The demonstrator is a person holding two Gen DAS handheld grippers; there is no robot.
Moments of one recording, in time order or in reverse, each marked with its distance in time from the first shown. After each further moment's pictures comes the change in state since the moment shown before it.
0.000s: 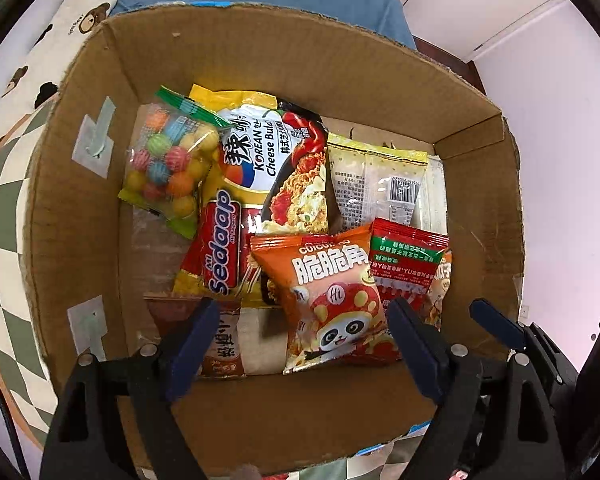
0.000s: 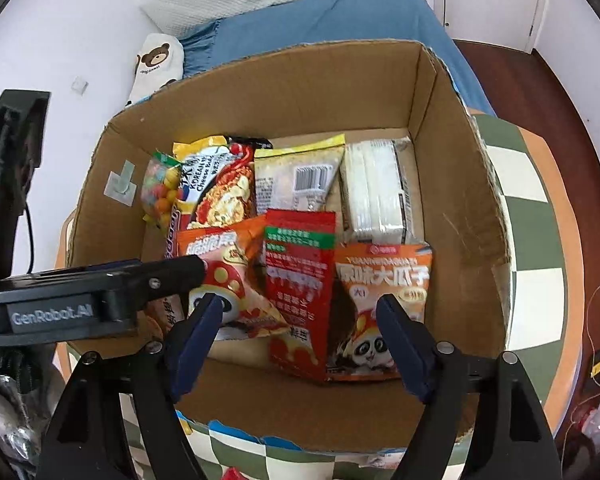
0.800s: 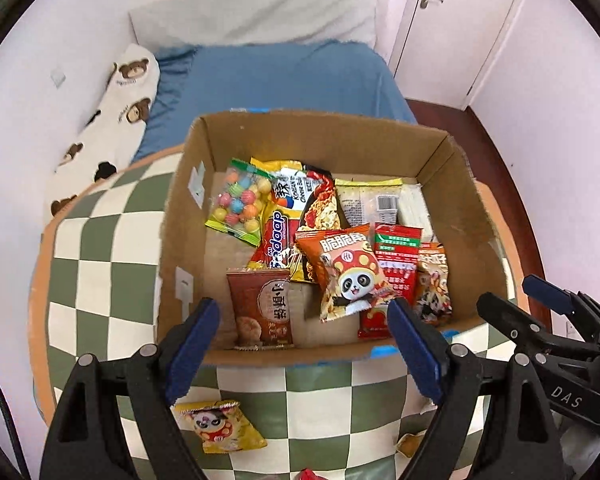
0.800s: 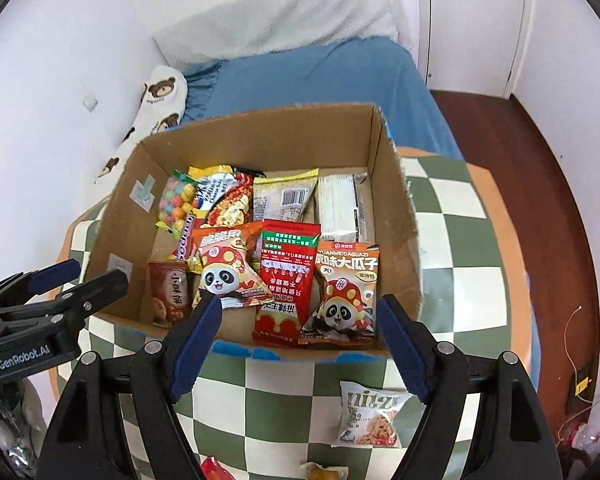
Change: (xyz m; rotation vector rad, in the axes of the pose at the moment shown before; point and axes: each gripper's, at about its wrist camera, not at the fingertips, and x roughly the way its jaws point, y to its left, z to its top) left arm -0.096 -0.012 -0.097 0.117 -0.371 0.157; right arm -0.089 0.003 -0.056 -0.052 -0.207 -0.076
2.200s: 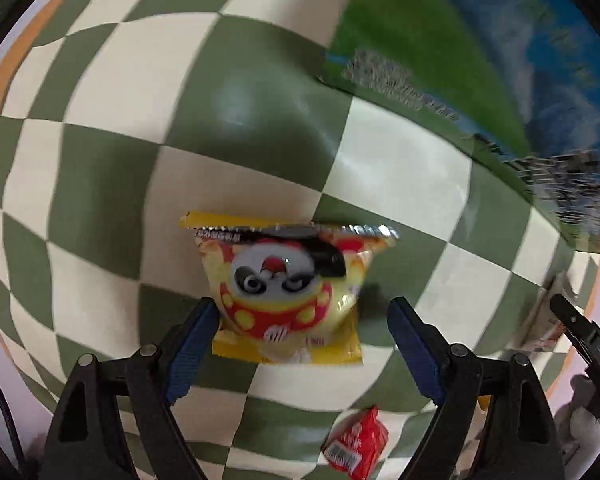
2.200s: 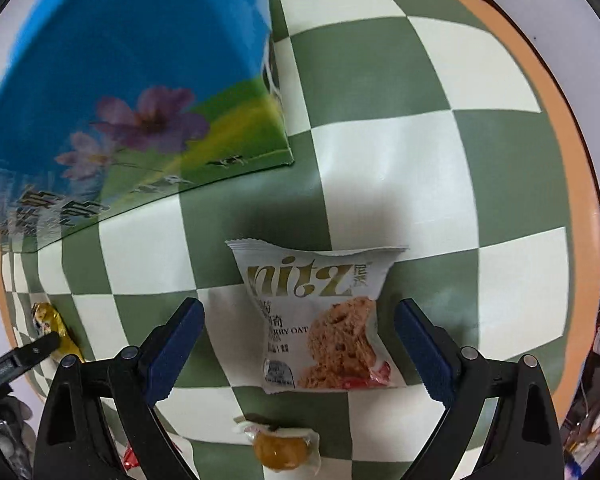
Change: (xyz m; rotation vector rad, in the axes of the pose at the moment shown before) left arm 0.140 0.102 -0.154 -0.347 0.427 0.045; right arm 0.115 -0.086 -0.124 0.225 0.325 -0.059
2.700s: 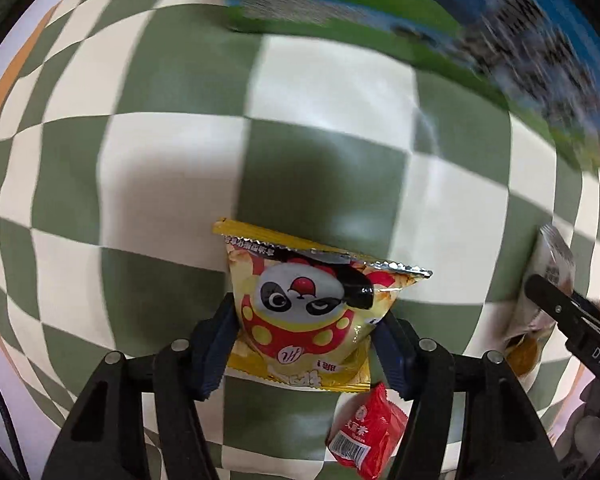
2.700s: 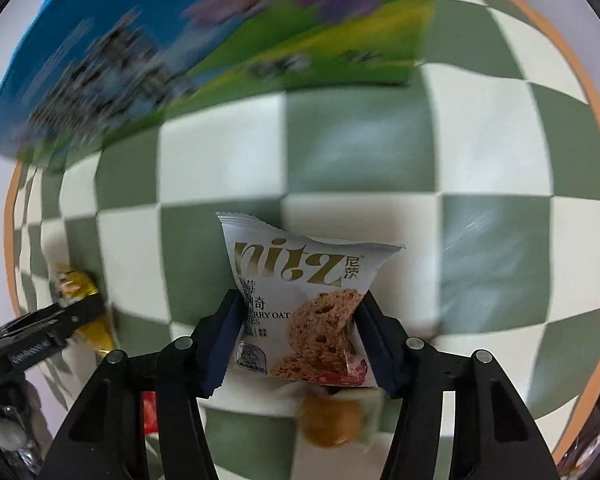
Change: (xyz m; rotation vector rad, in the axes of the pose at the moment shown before) left arm 0.014 -0.041 -0.063 0.176 -0.041 0.056; right arm 0.007 0.040 -0.061 -0.160 0.018 0.060
